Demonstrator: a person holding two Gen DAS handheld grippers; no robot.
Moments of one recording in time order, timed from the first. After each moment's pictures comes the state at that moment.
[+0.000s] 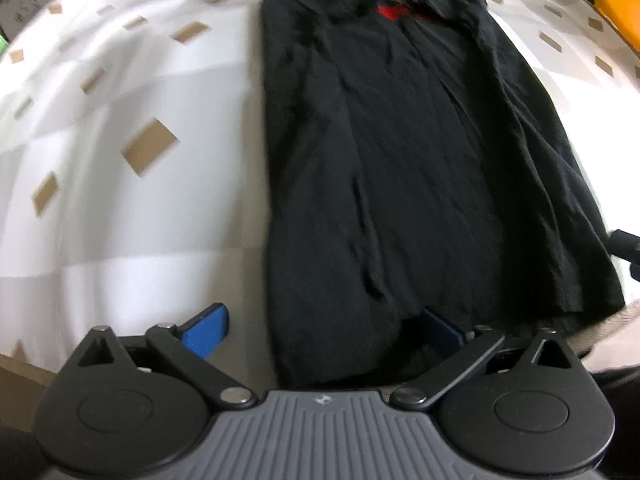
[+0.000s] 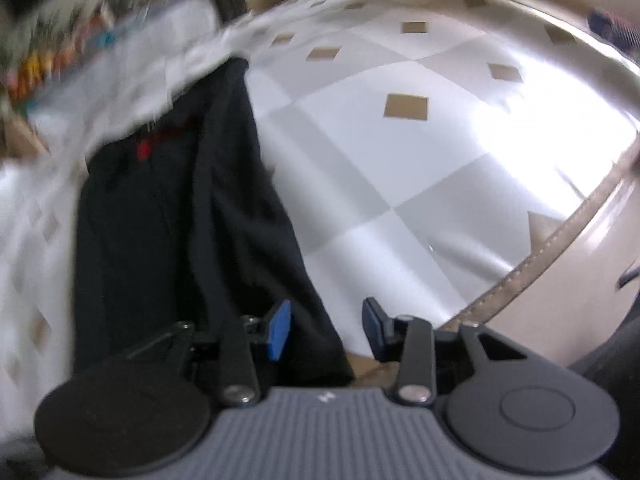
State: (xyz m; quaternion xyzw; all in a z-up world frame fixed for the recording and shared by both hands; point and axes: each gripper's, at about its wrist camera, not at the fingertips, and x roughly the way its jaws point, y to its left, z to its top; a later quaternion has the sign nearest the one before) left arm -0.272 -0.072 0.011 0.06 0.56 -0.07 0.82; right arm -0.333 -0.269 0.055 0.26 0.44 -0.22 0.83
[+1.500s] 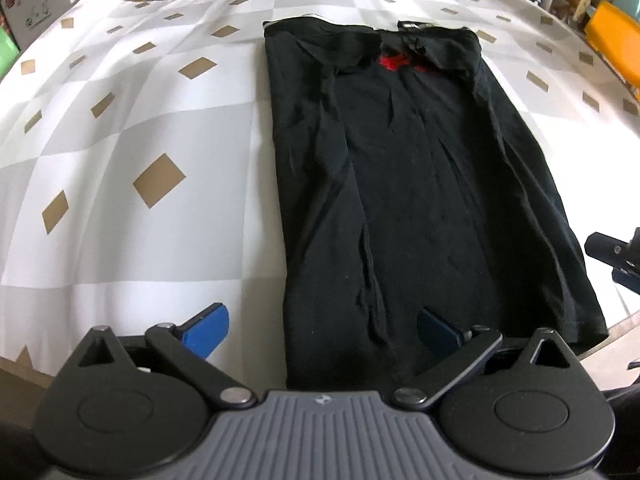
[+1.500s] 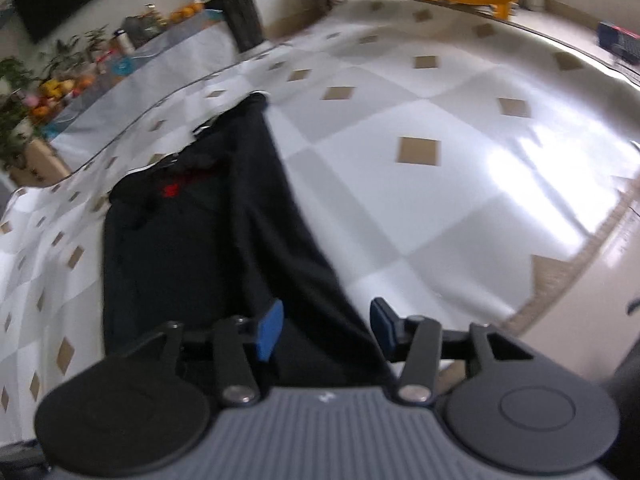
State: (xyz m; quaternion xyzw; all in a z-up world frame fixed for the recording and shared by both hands) left arm -0.258 -0.063 0.036 0.04 0.53 -0.08 0.84; right arm -0.330 -0.274 0.070 0.24 0.41 -0.20 0.85
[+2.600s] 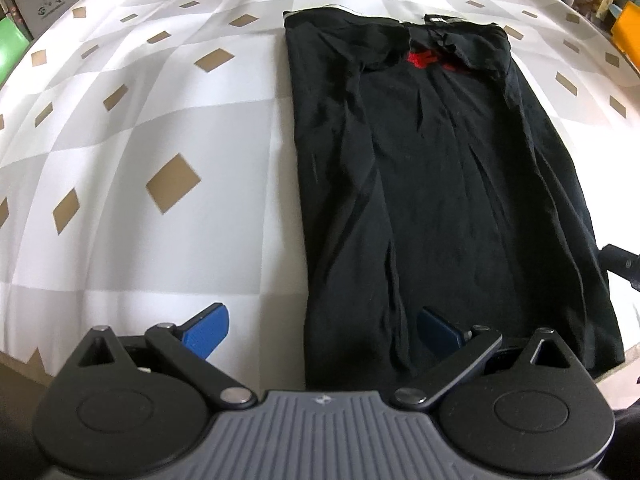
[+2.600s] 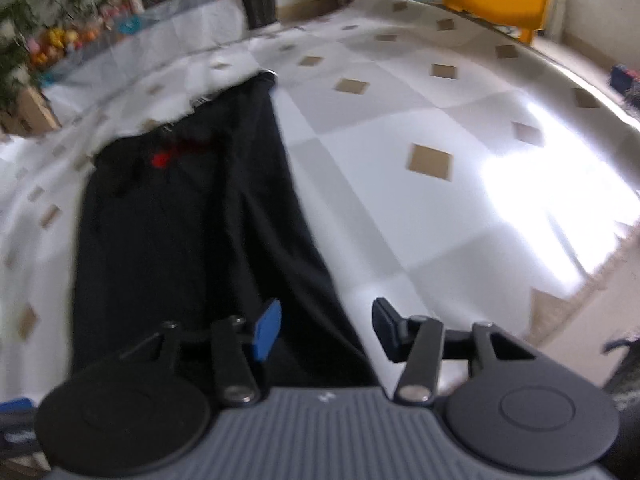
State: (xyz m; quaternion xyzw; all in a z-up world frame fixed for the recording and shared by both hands) left arm -0.233 -0.060 0.039 0.04 0.55 -0.05 0.83; right arm -0.297 -0.272 0.073 0.20 0.44 -0.19 0.85
